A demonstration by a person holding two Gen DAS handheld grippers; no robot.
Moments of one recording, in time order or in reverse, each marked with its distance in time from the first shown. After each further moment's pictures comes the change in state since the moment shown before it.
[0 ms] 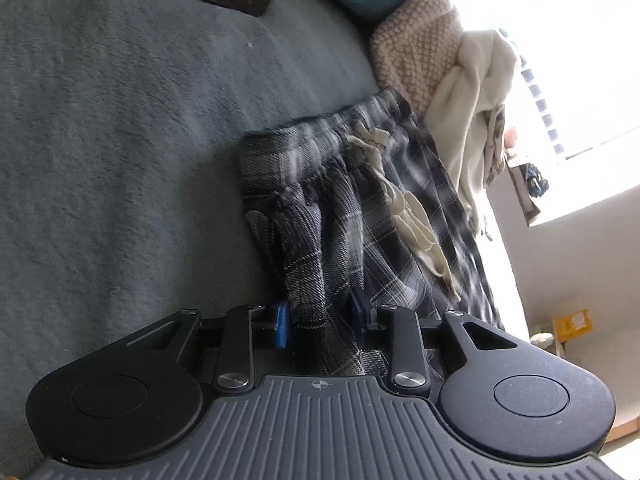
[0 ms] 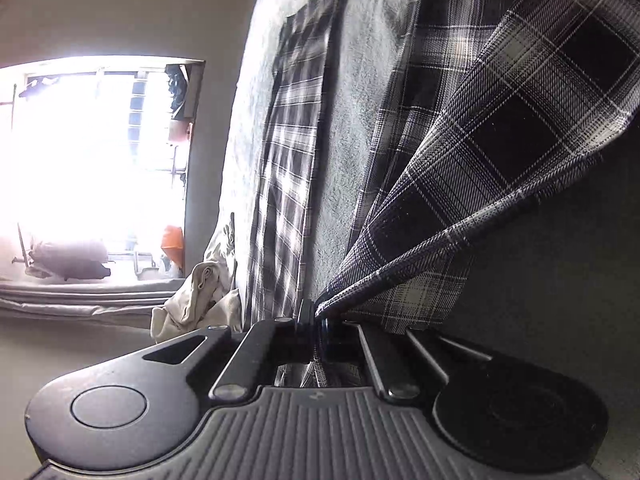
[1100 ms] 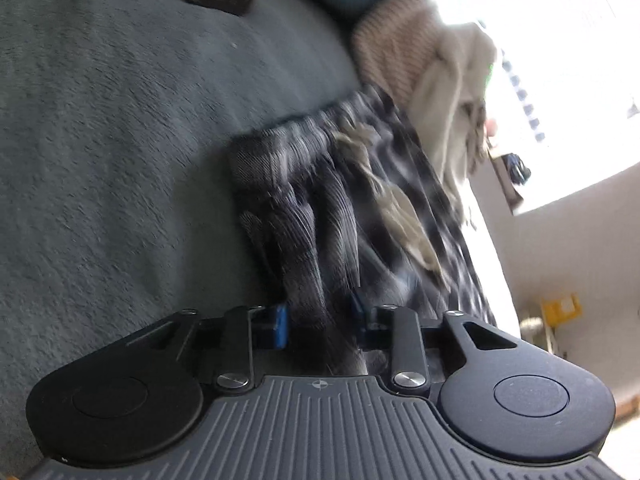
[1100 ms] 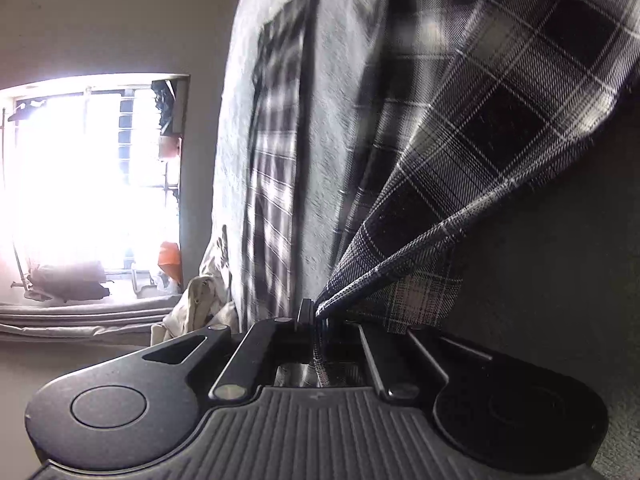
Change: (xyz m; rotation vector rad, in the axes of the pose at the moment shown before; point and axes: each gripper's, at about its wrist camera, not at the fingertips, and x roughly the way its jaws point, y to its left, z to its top) left arm -0.010 0.003 0.003 0.031 0.014 -0.047; right arm 0.010 -0.007 -0.010 0.047 -0.045 -0.006
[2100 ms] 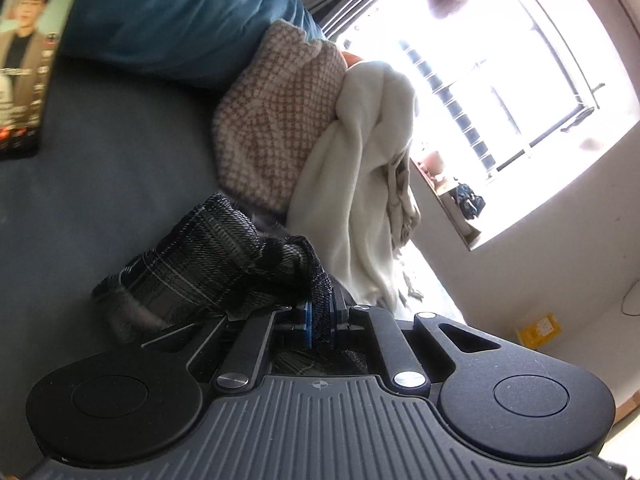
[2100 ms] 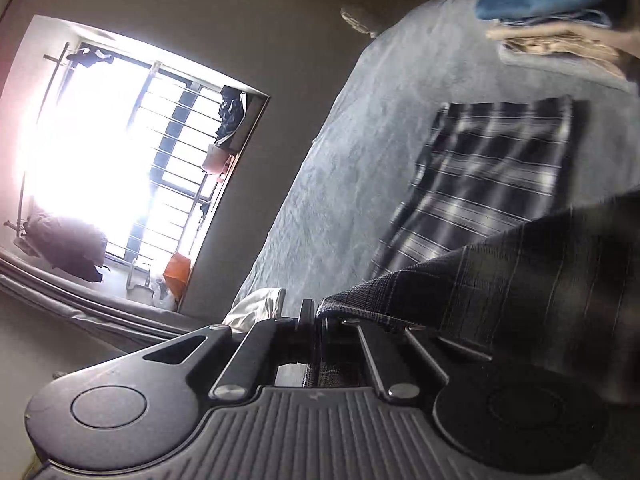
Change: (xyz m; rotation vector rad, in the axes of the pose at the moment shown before) left arm 0.071 -0.119 0.095 0.158 -0.160 -0.131; right arm 0.110 0.217 0.068 -0.345 -0.167 -0.023
